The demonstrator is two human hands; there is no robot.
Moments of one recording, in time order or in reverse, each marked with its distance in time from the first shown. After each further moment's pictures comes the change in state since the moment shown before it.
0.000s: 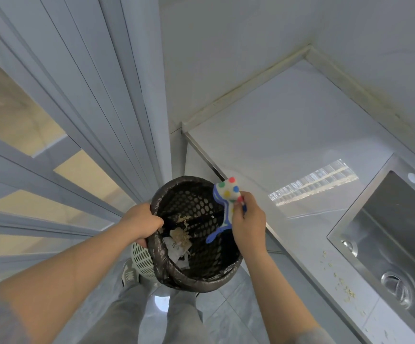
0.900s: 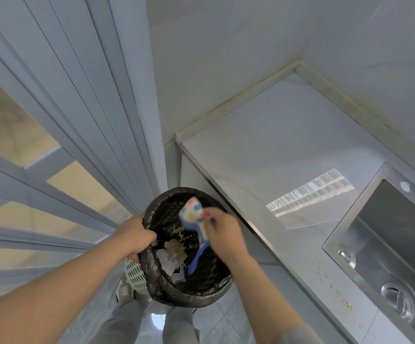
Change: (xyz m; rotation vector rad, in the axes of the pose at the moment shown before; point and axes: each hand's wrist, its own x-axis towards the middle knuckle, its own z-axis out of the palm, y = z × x) left_hand 0.004 -0.007 0.007 0.033 0.045 0.018; right_hand 0.004 -0.001 0.020 -0.110 -0.329 -0.079
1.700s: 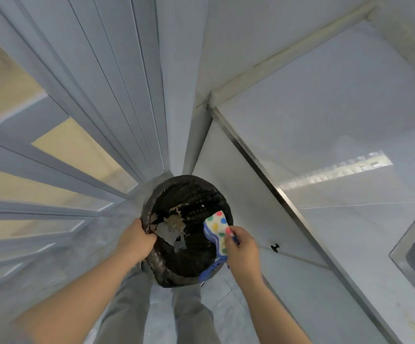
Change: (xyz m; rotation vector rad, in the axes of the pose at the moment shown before) left_hand 0.105 -0.109 0.065 -0.174 0.058 -0.086; right_hand 0.001 0.081 0.107 0.148 0.058 0.423
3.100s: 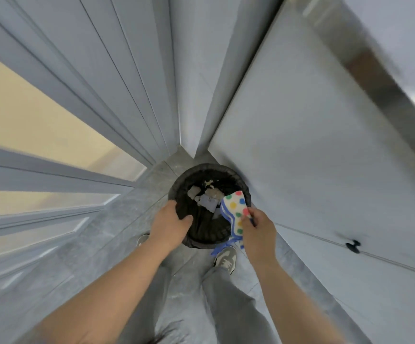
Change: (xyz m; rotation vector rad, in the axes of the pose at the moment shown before) left_hand 0.168 -0.050 0.066 0.076 -0.072 0.160; right_hand 0.111 0.051 0.139 0.010 0.124 0.071
